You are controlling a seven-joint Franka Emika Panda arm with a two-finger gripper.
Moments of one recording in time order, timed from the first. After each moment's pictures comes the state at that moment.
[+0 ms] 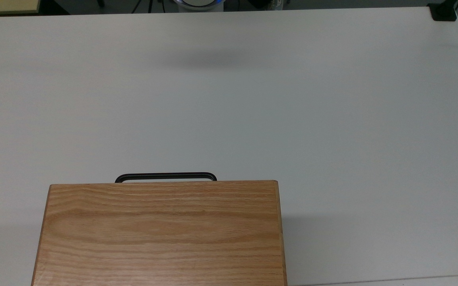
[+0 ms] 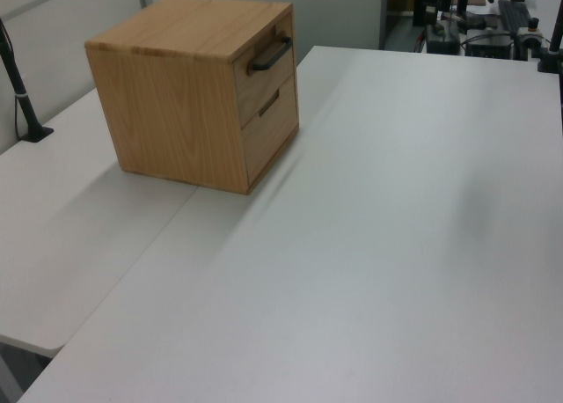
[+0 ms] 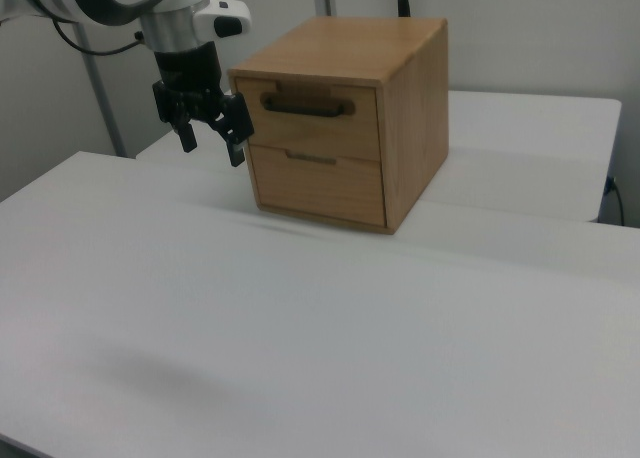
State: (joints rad) arm -0.05 -0.06 -0.06 -1.60 0.02 1.60 -0.03
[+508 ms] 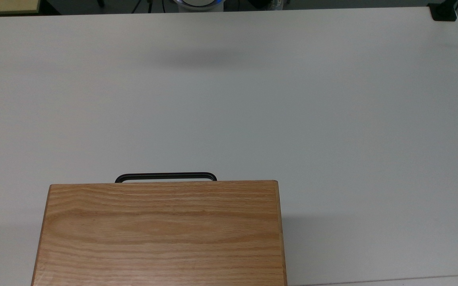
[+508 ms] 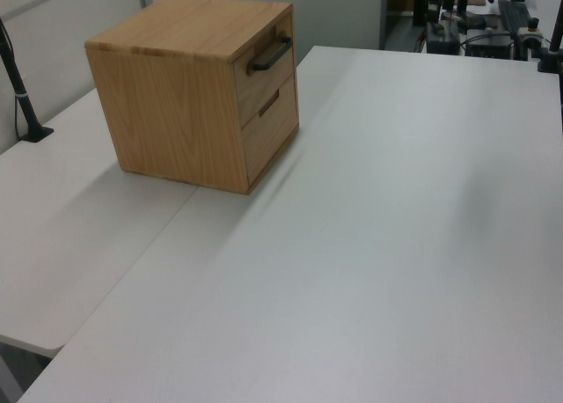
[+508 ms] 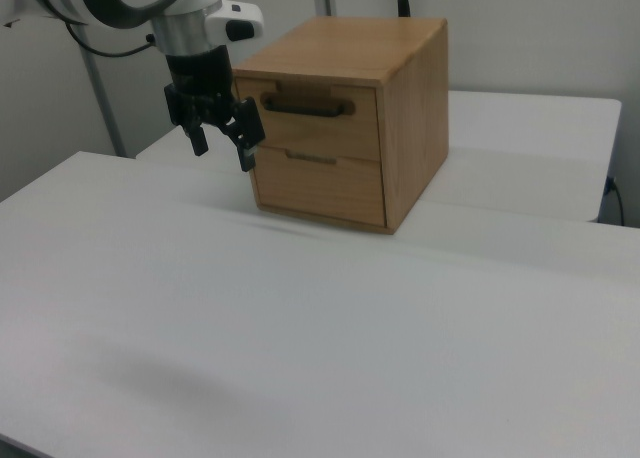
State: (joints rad) arm -0.09 -0.05 -0.06 -1.60 0.02 1.60 -0.04
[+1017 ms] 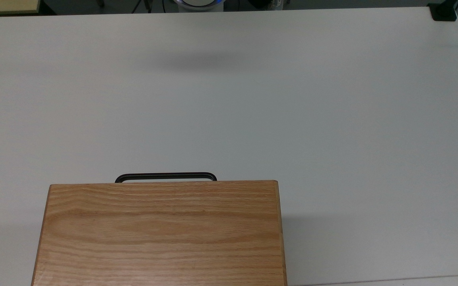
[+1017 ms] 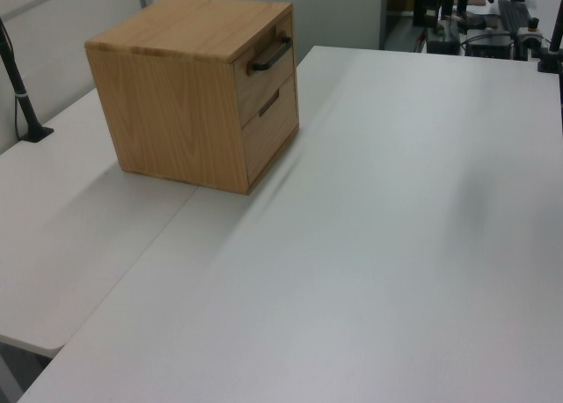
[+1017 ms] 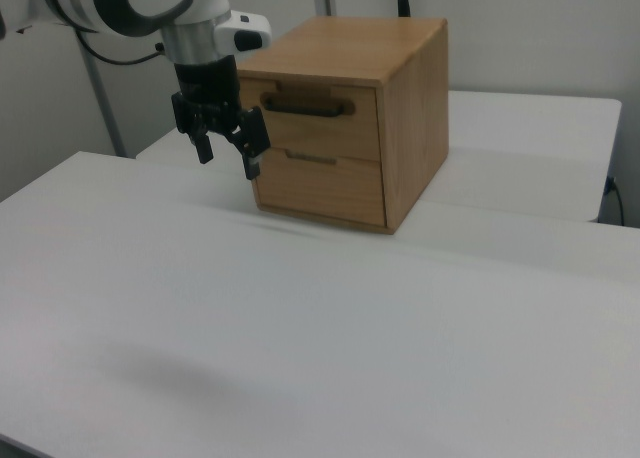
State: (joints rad) arm -0.10 -0.03 -0.06 -1.60 0.02 1.60 -0.04
